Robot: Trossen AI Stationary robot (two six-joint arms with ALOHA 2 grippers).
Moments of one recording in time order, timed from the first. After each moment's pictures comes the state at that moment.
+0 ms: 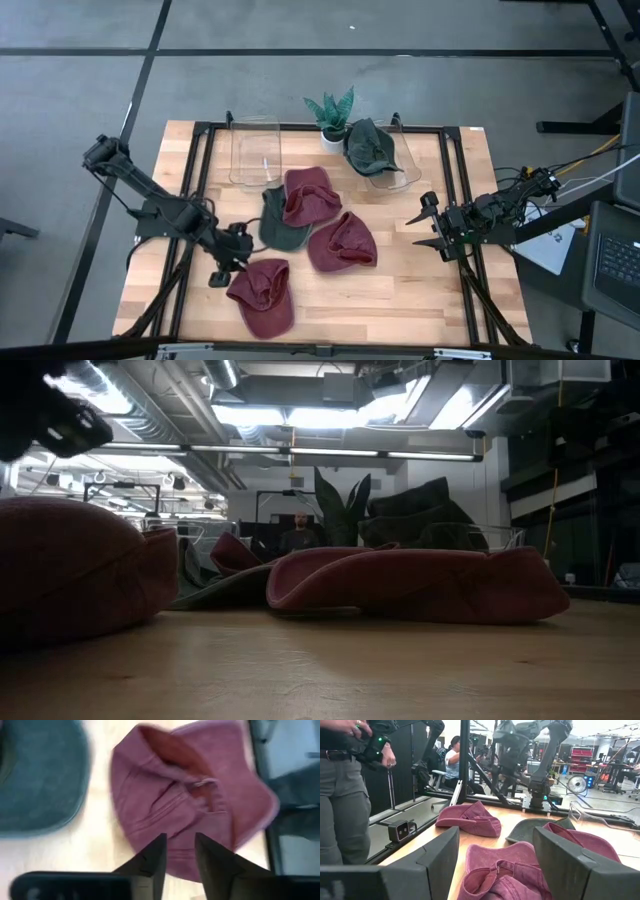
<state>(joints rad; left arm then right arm) -0.58 1.12 0.74 -0.63 0.00 -0.57 0.48 0.00 0.01 0.05 0.21 -0.08</state>
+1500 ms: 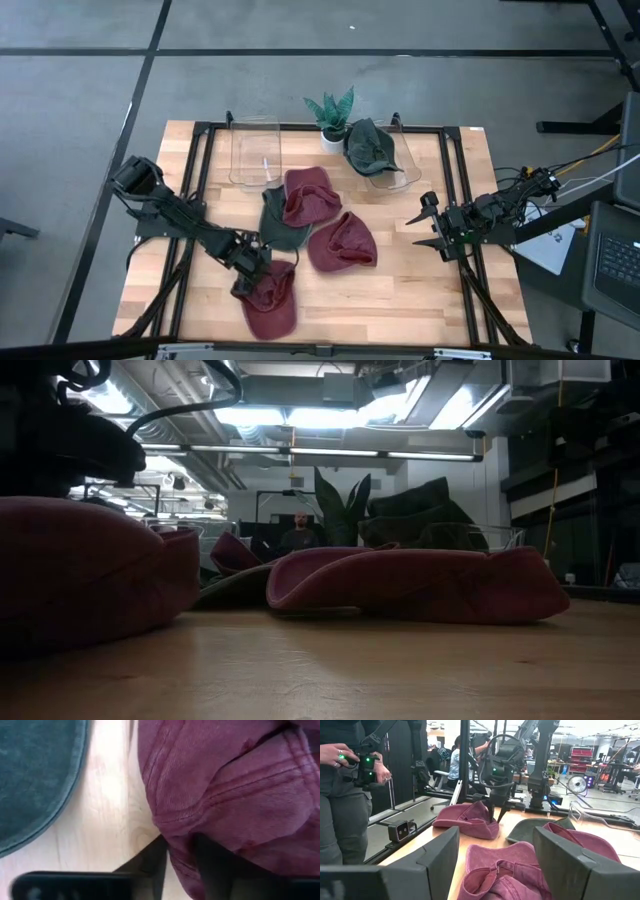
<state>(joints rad) -0.57 1.57 0.75 -0.47 -0.07 -0.59 0.48 0.00 0.01 0.05 0.21 -0.08</state>
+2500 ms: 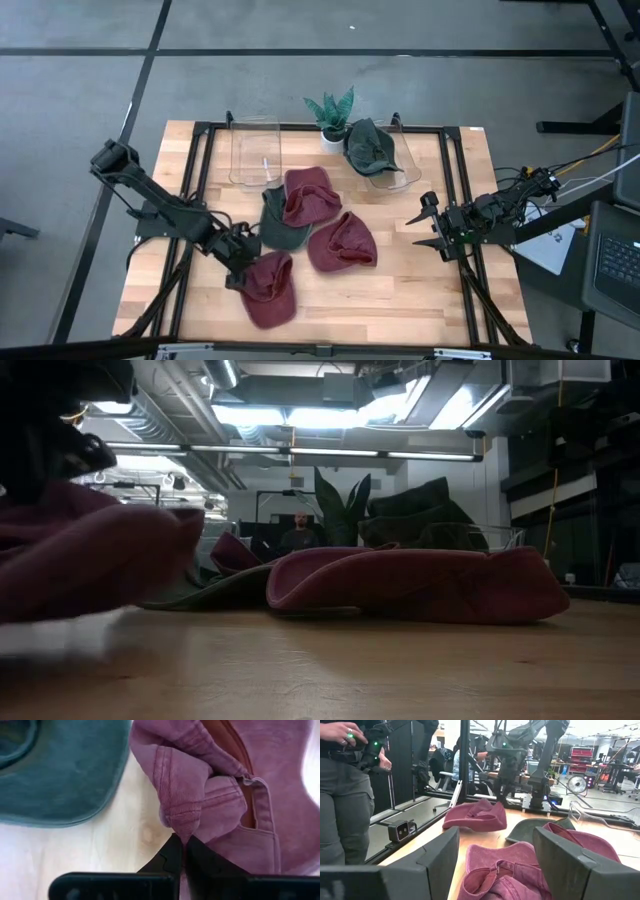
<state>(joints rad) -0.59 1.26 0.74 -0.60 -0.14 -0.71 0.48 0.00 0.01 0.05 0.21 -0.08</state>
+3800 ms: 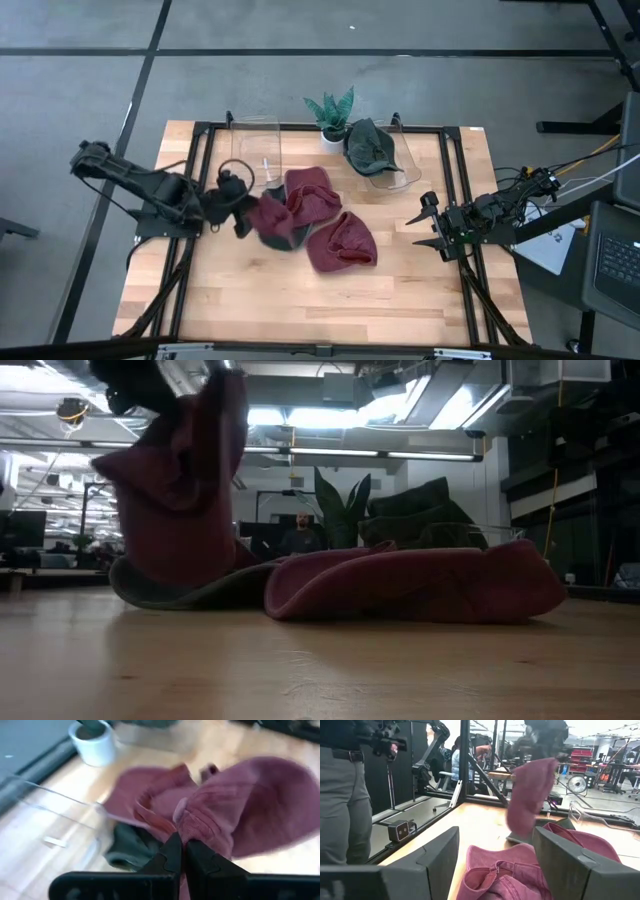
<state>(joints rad) -0.35 0.91 0.85 -0.74 -0.61 -0.66 0.48 0.00 0.01 0.05 0.21 -0.08</state>
